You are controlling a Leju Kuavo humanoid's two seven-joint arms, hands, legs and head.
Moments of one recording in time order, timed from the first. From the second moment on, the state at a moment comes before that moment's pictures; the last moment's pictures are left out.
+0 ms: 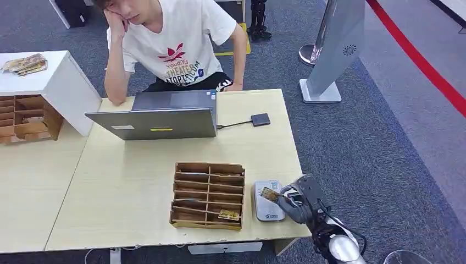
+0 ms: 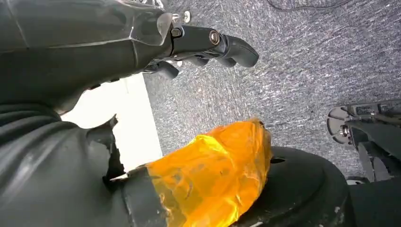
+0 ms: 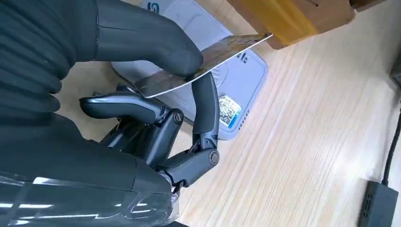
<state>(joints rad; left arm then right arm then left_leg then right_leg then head) -0.13 -0.05 -1.49 -0.13 1.21 0.41 0.10 -0.08 -0.18 0.37 -1.28 -0.04 -0.04 0.04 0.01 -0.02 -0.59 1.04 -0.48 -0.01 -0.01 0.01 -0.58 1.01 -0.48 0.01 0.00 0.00</state>
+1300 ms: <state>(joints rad) -0.13 -0.05 -1.49 -0.13 1.21 0.39 0.10 -0.18 -0.23 0.44 -1.21 0.13 0.00 0.10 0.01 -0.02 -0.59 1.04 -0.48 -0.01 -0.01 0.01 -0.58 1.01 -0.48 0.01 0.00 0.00</state>
